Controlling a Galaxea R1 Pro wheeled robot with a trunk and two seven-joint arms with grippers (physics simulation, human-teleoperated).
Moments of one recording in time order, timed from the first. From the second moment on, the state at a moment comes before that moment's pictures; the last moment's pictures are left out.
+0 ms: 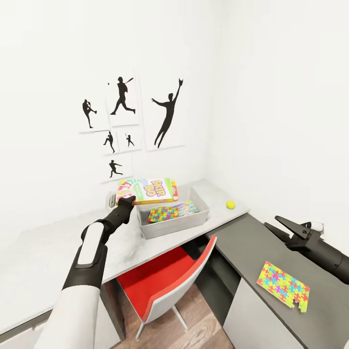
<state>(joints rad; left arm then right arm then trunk) -0.69 -0.17 0.24 -1.19 1.14 0.44 0.24 -0.25 -0.37 -0.38 -1.59 -1.18 0.98 0.76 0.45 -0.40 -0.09</state>
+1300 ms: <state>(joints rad) -0.70 -0.17 0.24 -1.19 1.14 0.45 0.25 -0.25 -0.37 -0.38 -1.59 -1.18 0.98 0.76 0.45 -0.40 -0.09</state>
